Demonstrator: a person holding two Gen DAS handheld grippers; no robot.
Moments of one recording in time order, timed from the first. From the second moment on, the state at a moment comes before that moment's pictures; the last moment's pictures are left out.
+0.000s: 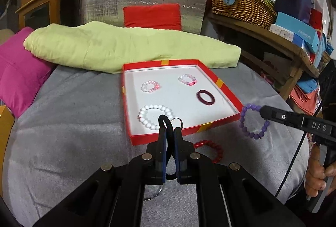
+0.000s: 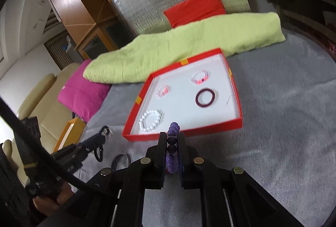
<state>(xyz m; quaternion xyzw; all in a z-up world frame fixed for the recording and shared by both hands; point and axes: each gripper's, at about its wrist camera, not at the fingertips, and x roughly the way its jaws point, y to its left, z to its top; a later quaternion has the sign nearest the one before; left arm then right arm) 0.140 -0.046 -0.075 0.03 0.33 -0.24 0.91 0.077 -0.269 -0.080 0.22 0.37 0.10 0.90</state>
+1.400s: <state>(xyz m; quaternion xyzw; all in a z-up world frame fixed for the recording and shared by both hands) 0.162 -0.062 -0.078 0.04 0.33 -0.17 0.93 0.101 -0.256 -0.085 0.23 0.37 0.09 0.90</state>
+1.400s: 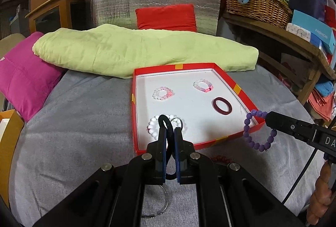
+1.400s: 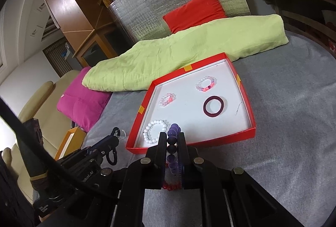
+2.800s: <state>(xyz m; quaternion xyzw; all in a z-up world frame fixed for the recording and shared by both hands) 0.213 -0.114 -0.098 0.00 0.34 -0.23 0.91 0.216 -0.307 -0.120 0.33 0.37 0.08 0.86</state>
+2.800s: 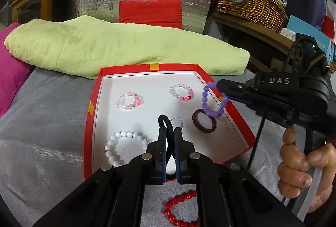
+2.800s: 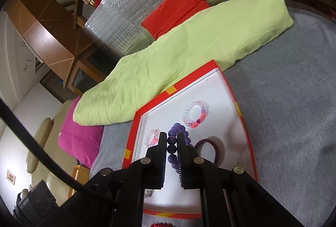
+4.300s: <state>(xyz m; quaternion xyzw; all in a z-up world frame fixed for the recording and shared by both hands) 0.196 -0.060 -0.084 0.03 0.34 -0.15 0.93 0.189 -0.277 -0.111 0.25 0.44 0.07 0.86</state>
